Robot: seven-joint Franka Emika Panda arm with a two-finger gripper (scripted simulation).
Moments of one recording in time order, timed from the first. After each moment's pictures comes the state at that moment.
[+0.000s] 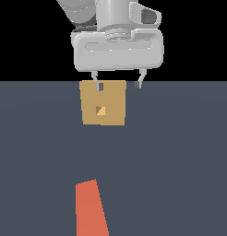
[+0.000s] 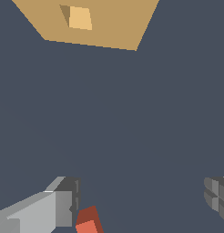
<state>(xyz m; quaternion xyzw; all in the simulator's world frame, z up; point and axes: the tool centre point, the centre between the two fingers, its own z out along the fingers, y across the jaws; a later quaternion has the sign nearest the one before) 0.014 0.006 0.182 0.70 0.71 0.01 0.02</state>
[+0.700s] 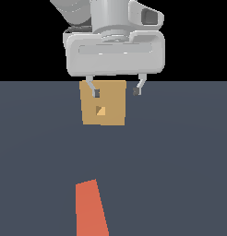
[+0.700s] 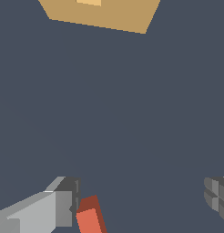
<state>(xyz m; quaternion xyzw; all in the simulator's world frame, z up) 0.008 -0.024 0.170 0.69 0.73 0.01 0.02</state>
